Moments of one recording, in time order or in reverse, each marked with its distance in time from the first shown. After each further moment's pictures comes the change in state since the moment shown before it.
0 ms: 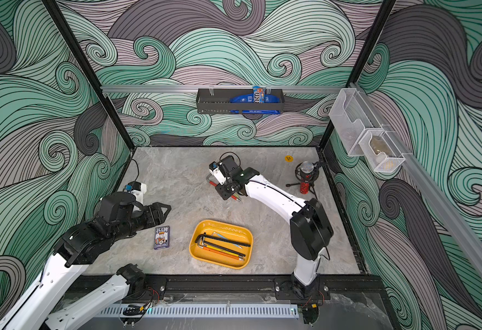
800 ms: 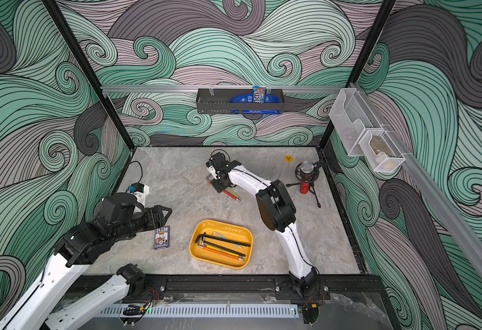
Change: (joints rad) left arm 0.000 -0.001 -0.011 -0.023 0.024 0.054; right arm -0.054 0.478 0.409 -0.051 0.026 -0.021
